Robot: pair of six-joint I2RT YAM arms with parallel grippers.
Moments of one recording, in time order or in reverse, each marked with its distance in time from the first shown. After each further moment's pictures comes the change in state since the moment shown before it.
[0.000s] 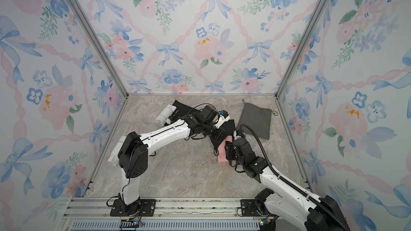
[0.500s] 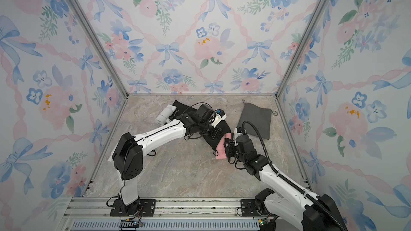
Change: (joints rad) left arm 0.013 -0.048 -0.025 0.000 0.003 0.001; right arm -0.056 0.048 0.006 0.081 -0.096 0.019
